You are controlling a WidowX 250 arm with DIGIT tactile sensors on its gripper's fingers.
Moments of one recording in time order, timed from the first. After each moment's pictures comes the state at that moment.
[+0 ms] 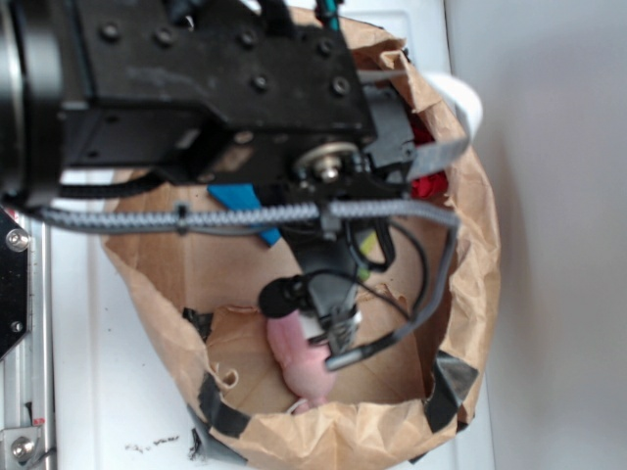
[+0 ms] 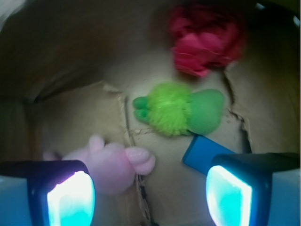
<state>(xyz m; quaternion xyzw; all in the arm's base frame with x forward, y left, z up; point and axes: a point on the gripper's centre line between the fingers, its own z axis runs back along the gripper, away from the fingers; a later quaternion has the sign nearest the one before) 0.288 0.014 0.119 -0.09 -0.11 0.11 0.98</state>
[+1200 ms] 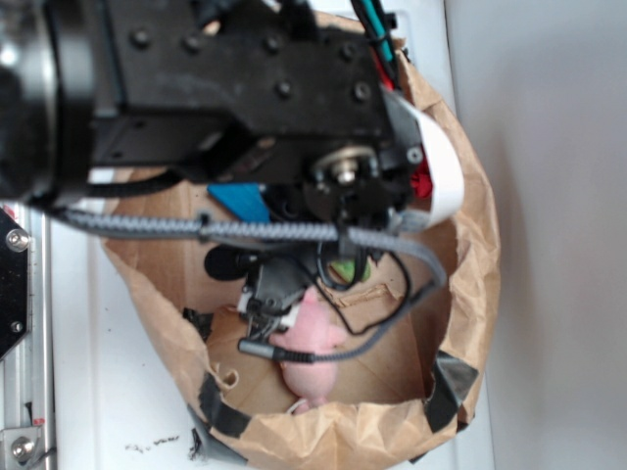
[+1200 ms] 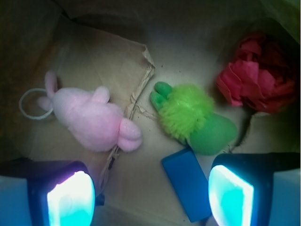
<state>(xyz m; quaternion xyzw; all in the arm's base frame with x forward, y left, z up) 0.284 0.013 0.116 -0.04 -0.09 -0.18 0.98</state>
